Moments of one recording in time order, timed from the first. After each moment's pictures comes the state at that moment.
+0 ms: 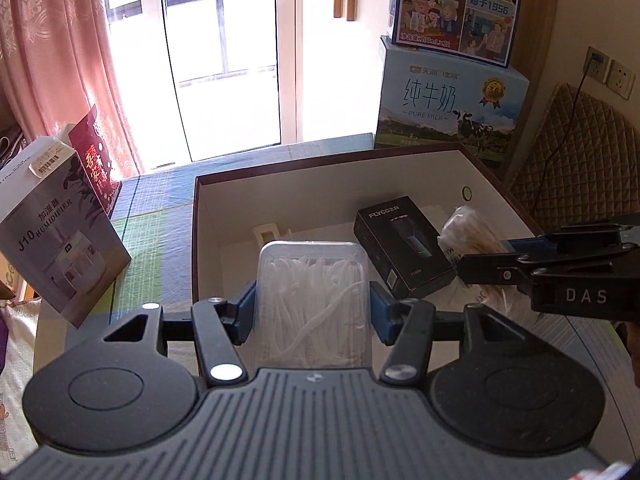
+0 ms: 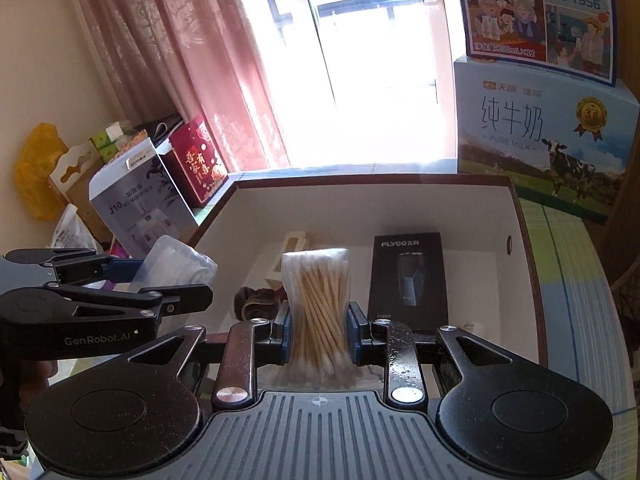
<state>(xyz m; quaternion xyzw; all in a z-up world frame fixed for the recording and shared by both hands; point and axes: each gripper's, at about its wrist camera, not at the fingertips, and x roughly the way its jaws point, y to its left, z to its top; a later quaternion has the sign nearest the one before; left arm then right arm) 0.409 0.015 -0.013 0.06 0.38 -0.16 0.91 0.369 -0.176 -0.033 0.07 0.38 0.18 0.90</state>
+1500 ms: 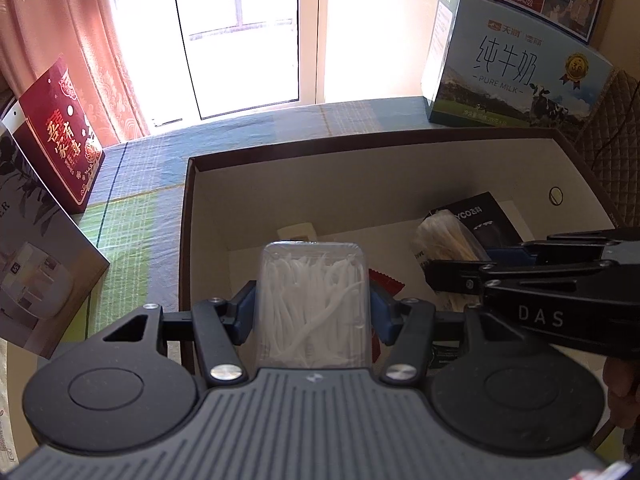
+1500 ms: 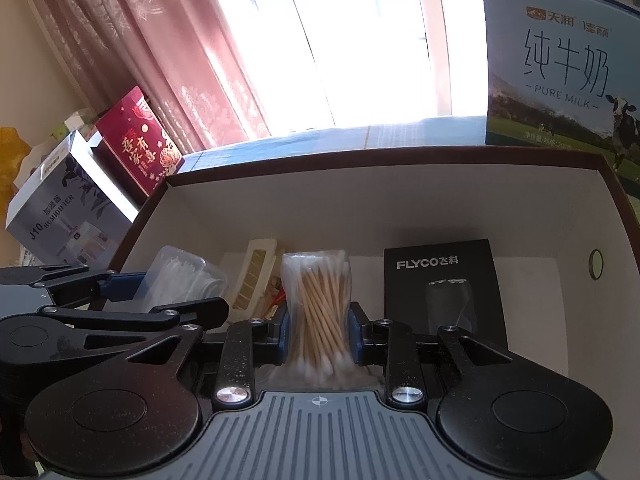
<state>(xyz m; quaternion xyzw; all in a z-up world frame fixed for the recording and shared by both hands) 0.521 0.016 -0.074 0.06 0.45 -0.13 0.88 0.483 -0.152 -0.101 0.10 0.43 0.16 0.88</state>
